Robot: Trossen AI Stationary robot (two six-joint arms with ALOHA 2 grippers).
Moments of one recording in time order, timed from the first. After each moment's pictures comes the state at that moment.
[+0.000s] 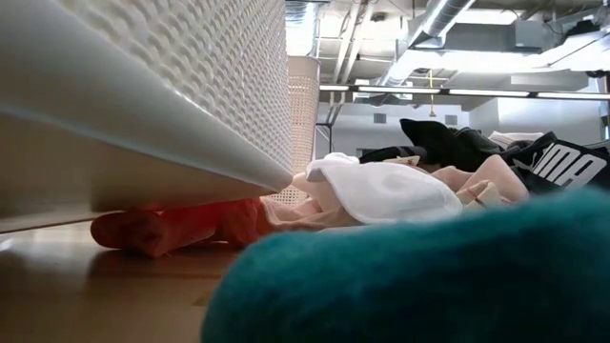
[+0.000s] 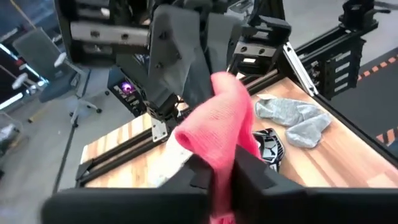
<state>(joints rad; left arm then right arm) -0.33 1.62 1.63 -0.33 -0.25 0.40 0.61 1.27 1.07 0.06 0.65 -0.53</state>
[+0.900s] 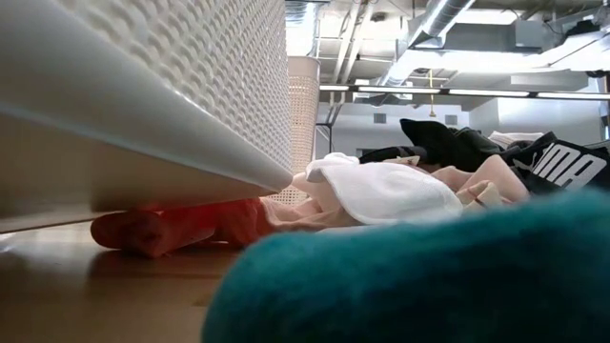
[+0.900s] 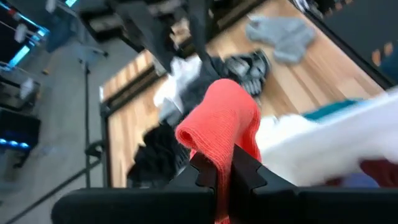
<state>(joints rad) -0.54 1.61 1.92 -1.01 -0.56 0.26 0.60 1.27 1.07 -0.17 0.66 -0.26</state>
